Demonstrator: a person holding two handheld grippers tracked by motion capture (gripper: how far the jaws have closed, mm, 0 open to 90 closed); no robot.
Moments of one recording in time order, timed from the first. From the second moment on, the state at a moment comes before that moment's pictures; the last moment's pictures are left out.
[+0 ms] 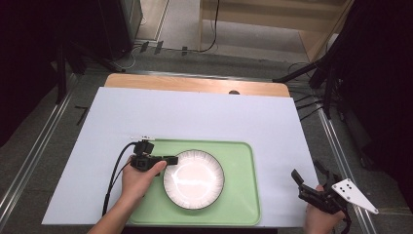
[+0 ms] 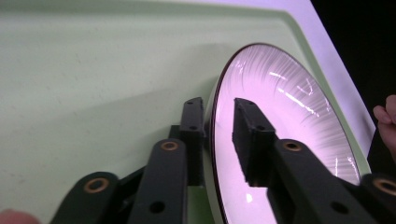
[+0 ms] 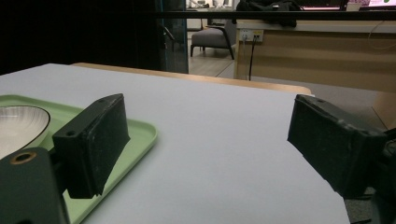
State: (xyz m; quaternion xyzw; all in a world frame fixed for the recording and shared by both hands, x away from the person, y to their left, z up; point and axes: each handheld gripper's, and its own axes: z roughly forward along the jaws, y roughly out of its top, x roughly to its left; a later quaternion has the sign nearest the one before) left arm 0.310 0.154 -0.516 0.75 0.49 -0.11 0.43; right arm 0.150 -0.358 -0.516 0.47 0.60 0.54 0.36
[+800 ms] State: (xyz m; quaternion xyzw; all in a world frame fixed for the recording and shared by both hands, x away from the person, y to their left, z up) left arm 0.294 0.178 -0.492 0.74 0.41 -0.03 0.53; right arm 0.149 -0.356 -0.516 0.47 0.60 0.54 0.36
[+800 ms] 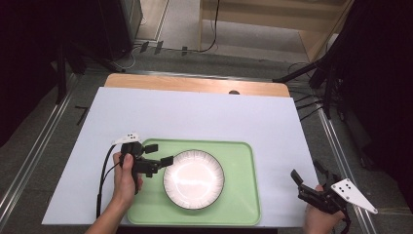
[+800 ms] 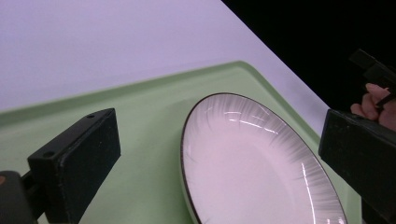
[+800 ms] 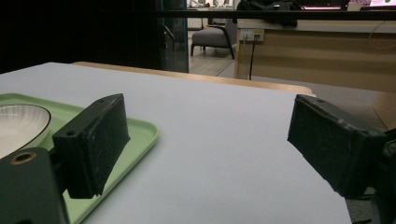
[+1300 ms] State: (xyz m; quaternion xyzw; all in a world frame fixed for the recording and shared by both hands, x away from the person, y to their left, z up) left arm 0.280 0.215 -0.486 0.72 0.42 0.05 0.56; right arm 0.150 -0.355 -0.516 0.47 0.60 0.54 0.36
